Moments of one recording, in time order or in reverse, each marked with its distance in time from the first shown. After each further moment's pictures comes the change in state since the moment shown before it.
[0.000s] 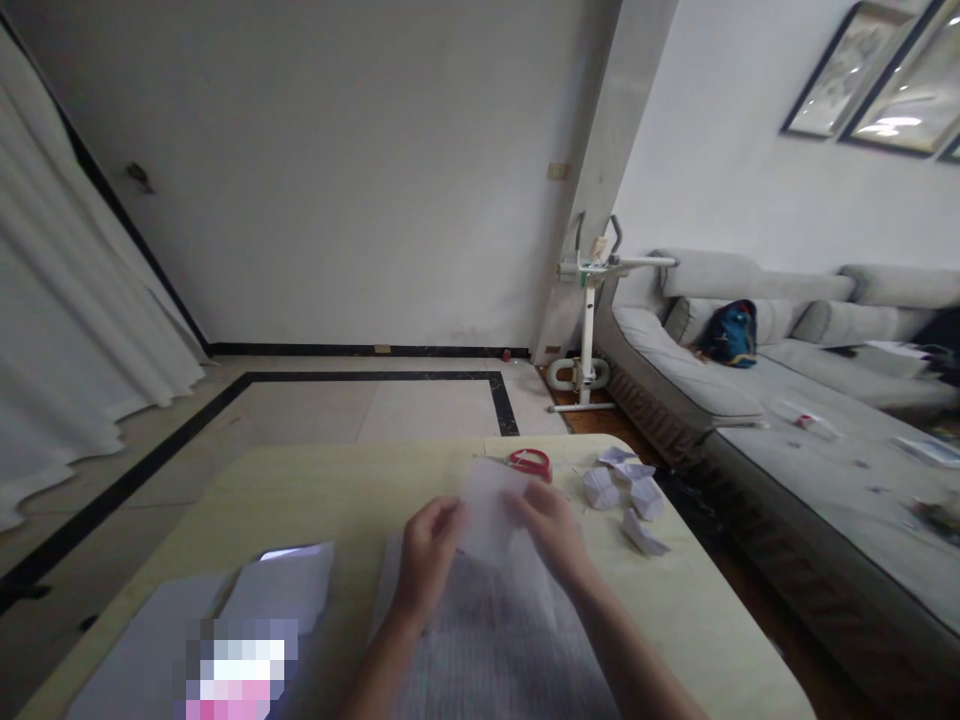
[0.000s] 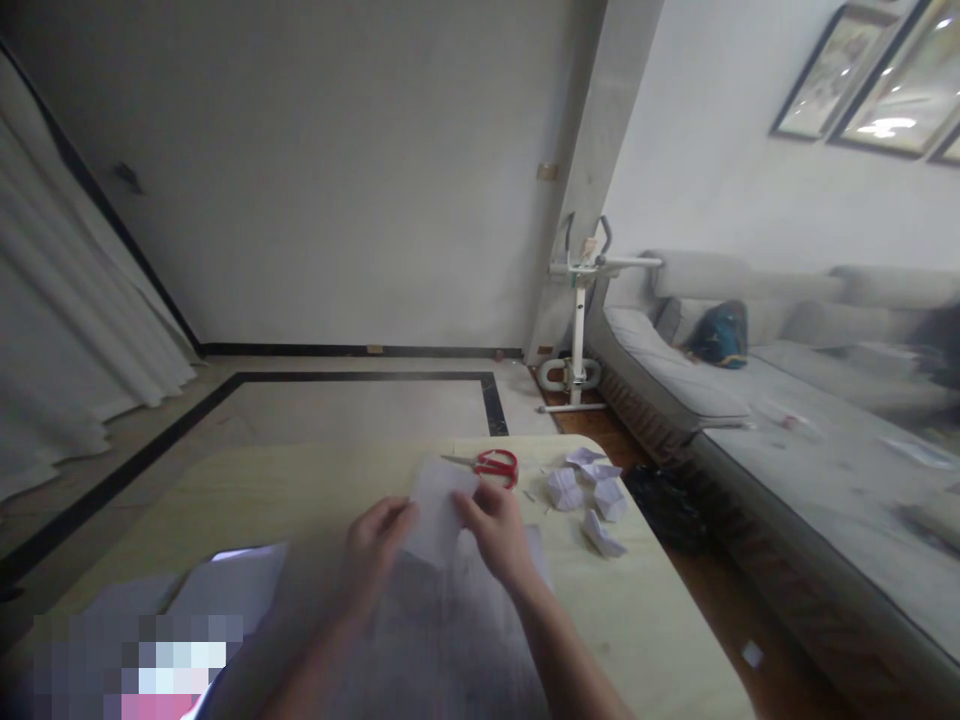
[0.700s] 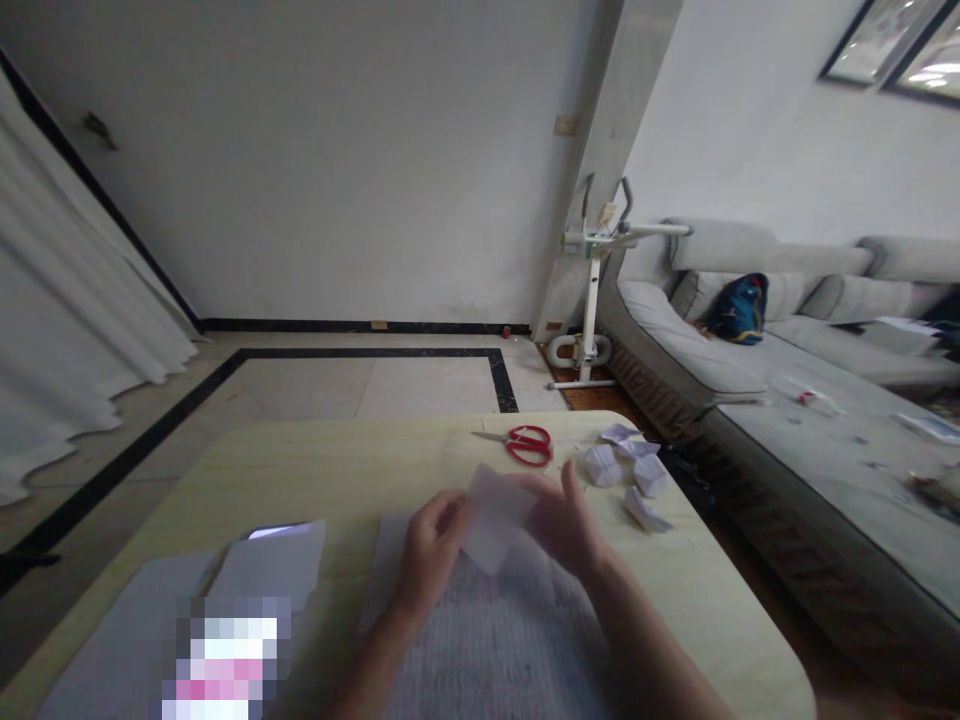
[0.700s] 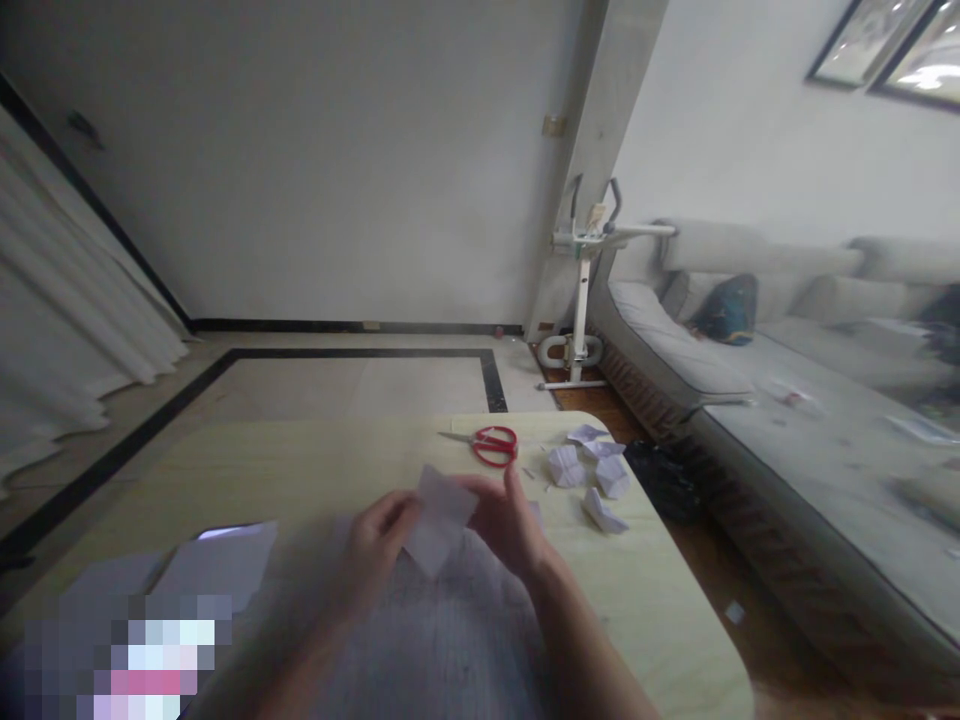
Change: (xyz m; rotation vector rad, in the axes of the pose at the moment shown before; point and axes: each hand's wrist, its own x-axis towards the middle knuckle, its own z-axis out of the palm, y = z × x) left_hand -0.008 -0.021 -0.001 0.086 -0.129 -0.038; right_hand -0.008 0.031 -0.016 0.532 -0.322 0.241
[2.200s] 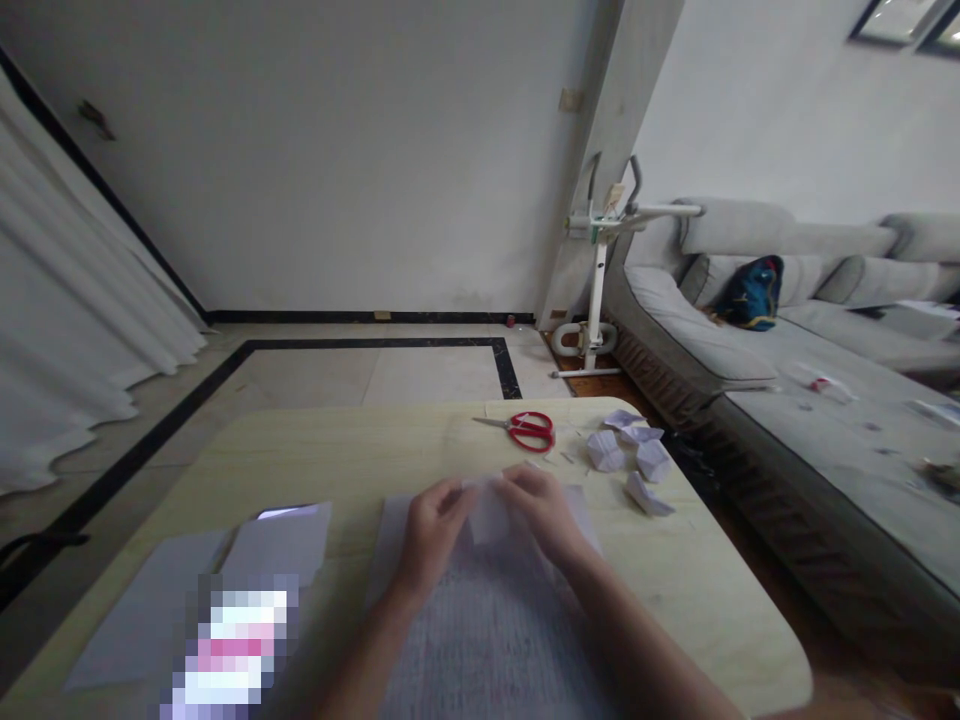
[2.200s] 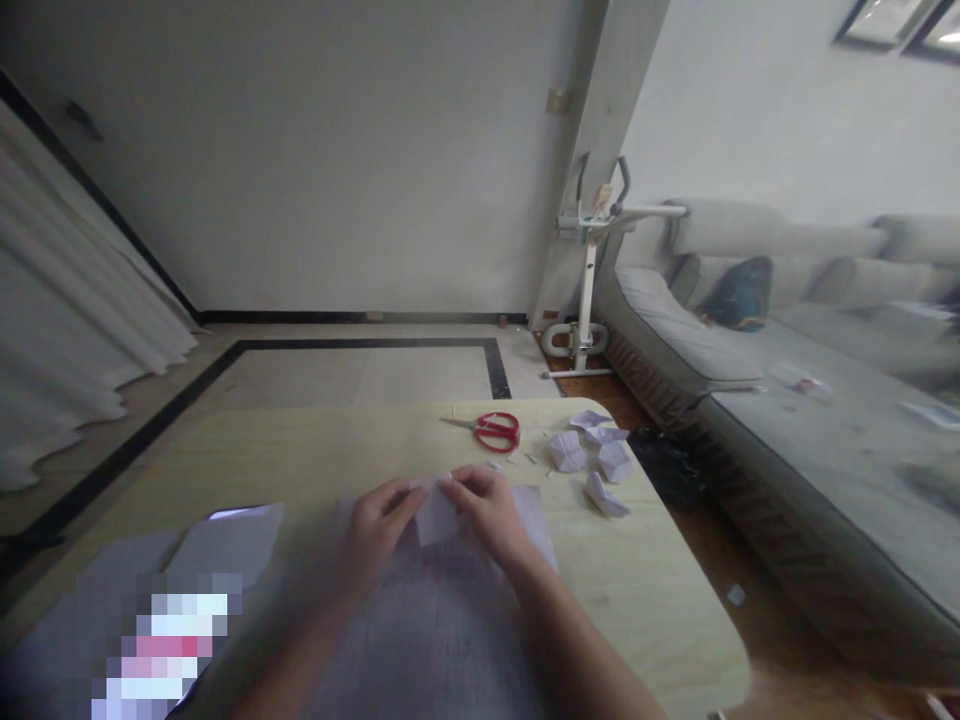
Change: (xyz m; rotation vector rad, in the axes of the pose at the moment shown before) left_hand -0.003 0.003 0.000 -0.027 -0.019 -0.030; right_hand 0.005 0.015 0.017 -0.418 0.260 -0.091
